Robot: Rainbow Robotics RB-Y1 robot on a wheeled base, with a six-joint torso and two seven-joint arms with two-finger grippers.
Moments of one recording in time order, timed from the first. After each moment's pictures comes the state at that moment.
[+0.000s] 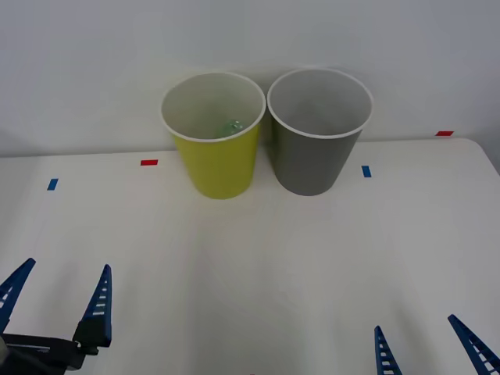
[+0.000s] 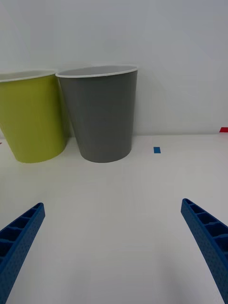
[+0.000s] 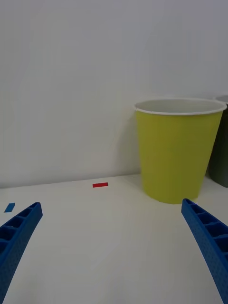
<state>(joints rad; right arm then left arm) 1.11 -0.40 0.31 -2.20 -0.08 -0.55 1.52 0.93 0.44 -0.20 -2.23 0.37 -0.47 -1.71</state>
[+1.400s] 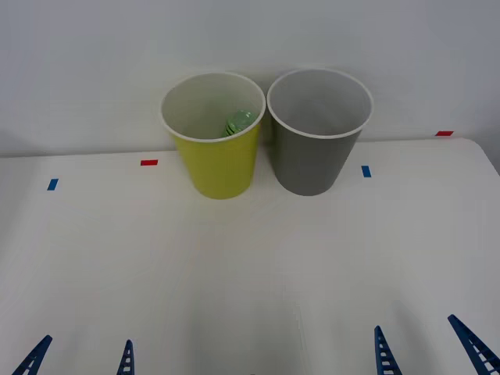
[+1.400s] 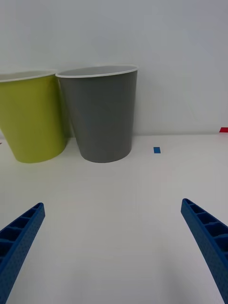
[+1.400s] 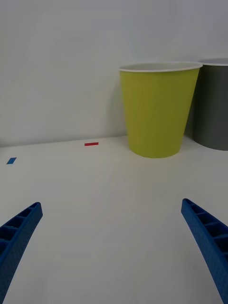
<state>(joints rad) 1.11 -0.40 0.31 -2.20 -0.08 -0.55 1.52 1.17 0.34 -0.33 -2.15 0.16 -0.64 -1.69</state>
